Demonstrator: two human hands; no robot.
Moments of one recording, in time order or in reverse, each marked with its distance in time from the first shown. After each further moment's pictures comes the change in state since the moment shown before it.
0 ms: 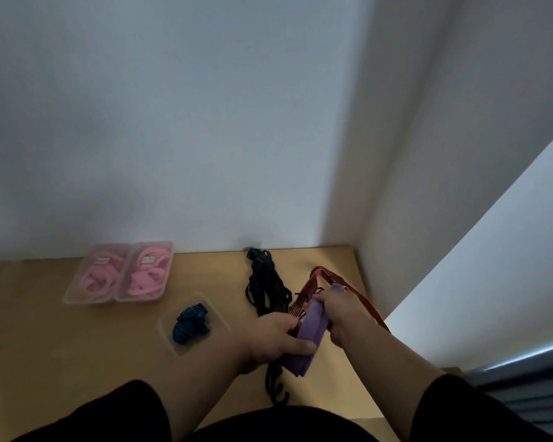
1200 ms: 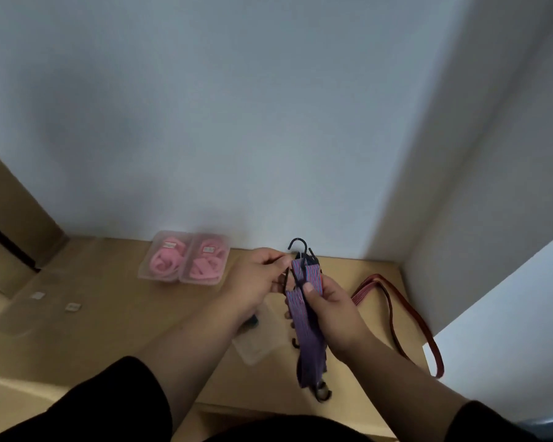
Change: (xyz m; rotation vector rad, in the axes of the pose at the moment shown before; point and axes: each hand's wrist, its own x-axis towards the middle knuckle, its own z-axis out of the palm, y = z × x) left_hand -0.082 0.012 -0.080 -0.380 0.701 0.459; right_hand -0.119 0.021 0.080 0.056 -0.618 -0.631
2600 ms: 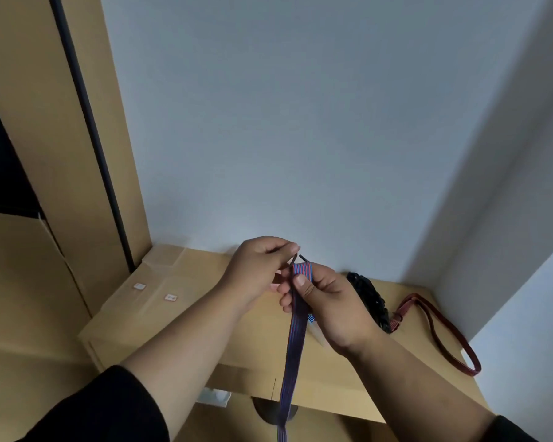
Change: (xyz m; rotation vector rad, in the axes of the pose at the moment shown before) left_hand -0.185 0.098 -0.209 0.070 -0.062 0.251; right_hand -0.127 -0.044 0.265 -0.101 -0.247 -0.340
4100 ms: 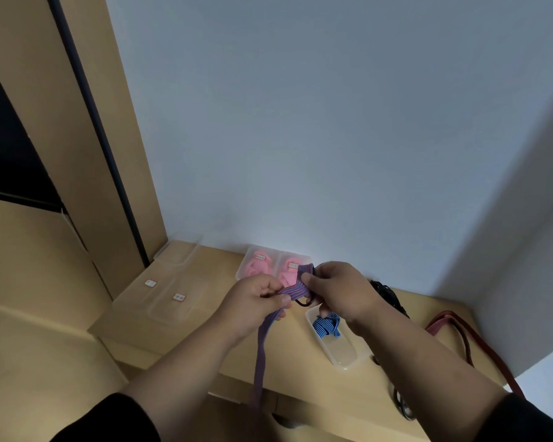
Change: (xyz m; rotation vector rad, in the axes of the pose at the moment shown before) left_hand 0.031 -0.084 -0.002 0.103 0.061 -0.129; right_hand 0.081 0.013 -0.074 -0.479 0.020 0.388
